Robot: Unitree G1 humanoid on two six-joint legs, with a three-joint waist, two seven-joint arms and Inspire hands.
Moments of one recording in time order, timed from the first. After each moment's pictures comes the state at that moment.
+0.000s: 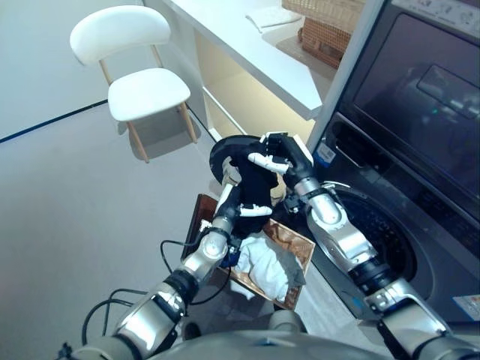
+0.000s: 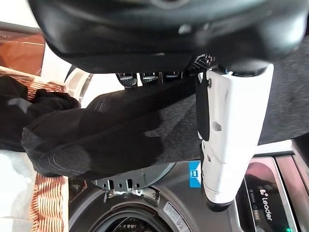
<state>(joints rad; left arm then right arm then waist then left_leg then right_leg) -0.39 0.04 -0.61 0.80 -0.13 -0.23 0.28 -0.34 -0.45 0.42 0.17 0.40 -0.13 -0.13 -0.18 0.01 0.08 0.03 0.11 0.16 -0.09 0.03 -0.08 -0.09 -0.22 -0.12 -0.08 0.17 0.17</state>
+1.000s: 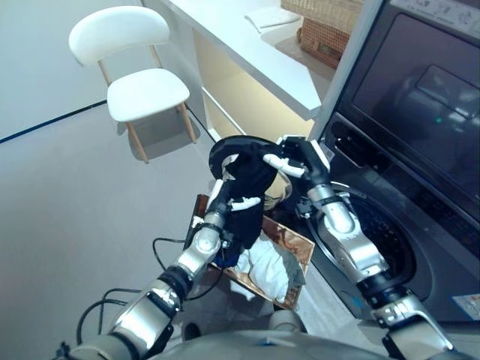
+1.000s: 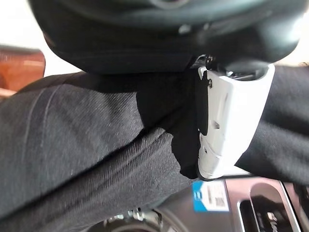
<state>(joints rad) -0.40 0.10 -0.51 0.80 -0.10 -0.23 0.28 -0.20 -0.45 0.29 0.11 0.40 -0.14 -0.14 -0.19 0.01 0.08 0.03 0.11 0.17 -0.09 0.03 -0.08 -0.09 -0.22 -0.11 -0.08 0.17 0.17</state>
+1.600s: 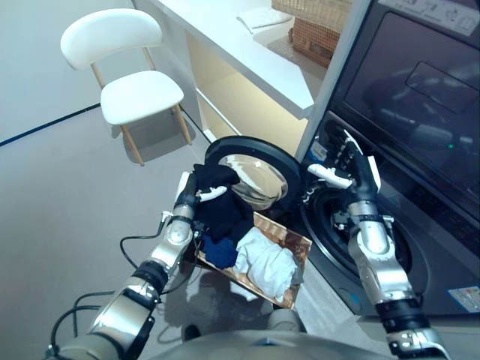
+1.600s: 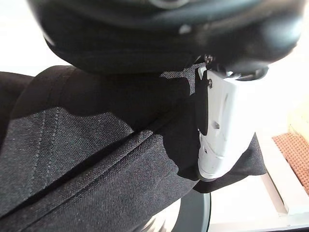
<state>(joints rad) -0.40 0.22 -0.39 0.79 -0.07 -0.22 0.28 -0.02 -0.41 0.03 0.12 0.28 -0.18 -0.20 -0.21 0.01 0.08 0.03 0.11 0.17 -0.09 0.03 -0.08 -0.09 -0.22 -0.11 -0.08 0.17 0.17</state>
